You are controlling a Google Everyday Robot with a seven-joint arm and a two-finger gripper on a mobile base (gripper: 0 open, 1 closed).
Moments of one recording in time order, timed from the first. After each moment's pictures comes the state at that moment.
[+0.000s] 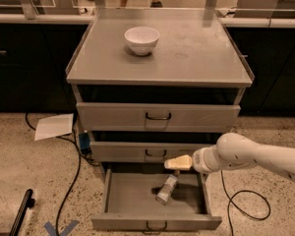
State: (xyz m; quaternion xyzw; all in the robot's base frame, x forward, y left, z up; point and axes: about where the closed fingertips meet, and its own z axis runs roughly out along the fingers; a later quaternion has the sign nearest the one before) arm 0.556 -0.157 0.488 -0.04 0.96 0.23 0.16
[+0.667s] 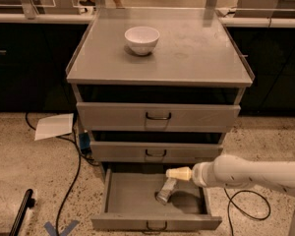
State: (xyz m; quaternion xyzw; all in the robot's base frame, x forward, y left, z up) arm 0.541 -0.169 0.438 0.02 0.96 0.20 0.20
